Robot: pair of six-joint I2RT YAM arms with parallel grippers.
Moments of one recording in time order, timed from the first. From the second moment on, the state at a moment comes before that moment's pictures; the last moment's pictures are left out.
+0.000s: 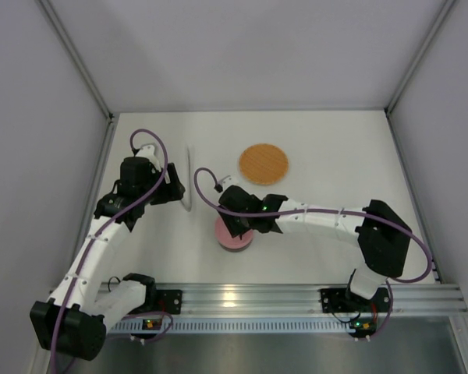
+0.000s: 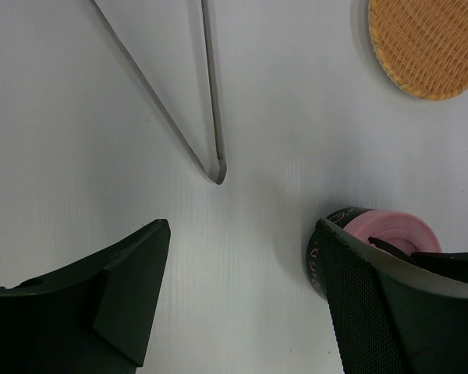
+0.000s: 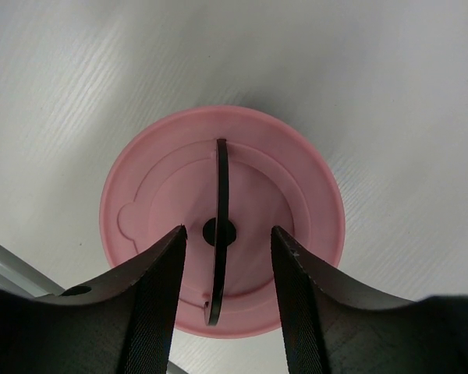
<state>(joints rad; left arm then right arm) -0.21 0.99 0.91 -0.60 0.04 -0.34 1.10 1.66 1.19 -0.46 0.24 0.41</state>
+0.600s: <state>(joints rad) -0.21 0.99 0.91 -0.60 0.04 -0.34 1.10 1.65 1.25 -0.54 0.27 0.37</state>
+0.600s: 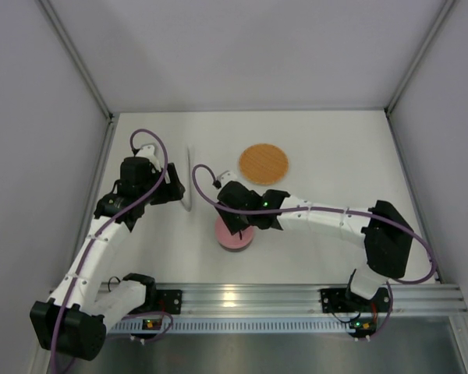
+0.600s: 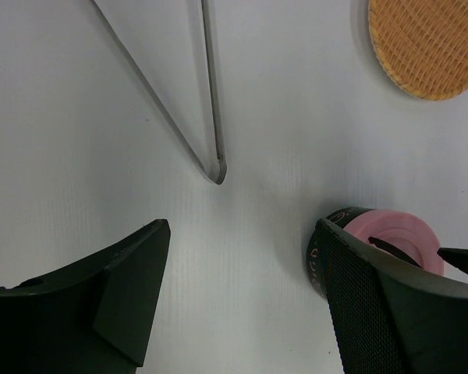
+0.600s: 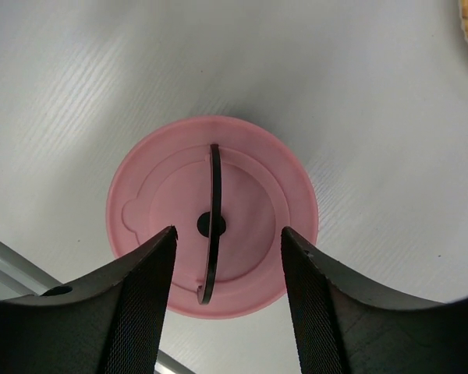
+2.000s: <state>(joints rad) -0.22 1.00 0.91 -0.61 0.04 -0.34 1.10 0.80 0.94 -0.47 0.74 0.43</state>
